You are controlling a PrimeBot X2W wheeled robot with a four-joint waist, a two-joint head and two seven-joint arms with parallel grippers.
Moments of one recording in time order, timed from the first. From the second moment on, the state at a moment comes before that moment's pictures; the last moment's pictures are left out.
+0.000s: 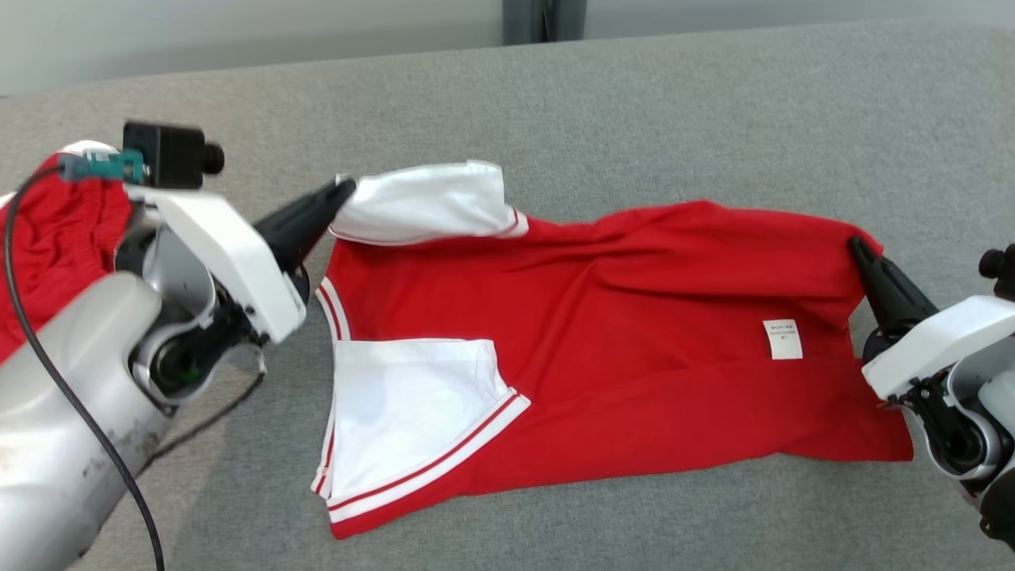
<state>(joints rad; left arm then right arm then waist) -0.87 0.56 -0.94 0.36 -1.36 -0.13 0.13 -0.62 -0.57 0.78 0.51 1.23 0.13 -0.26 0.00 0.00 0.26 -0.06</state>
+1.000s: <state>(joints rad) -0.56 0.59 -1.01 0.20 -1.43 -0.12 0.06 -0.54 -0.65 0.81 0.55 1.23 0.13 -0.26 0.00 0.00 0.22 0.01</state>
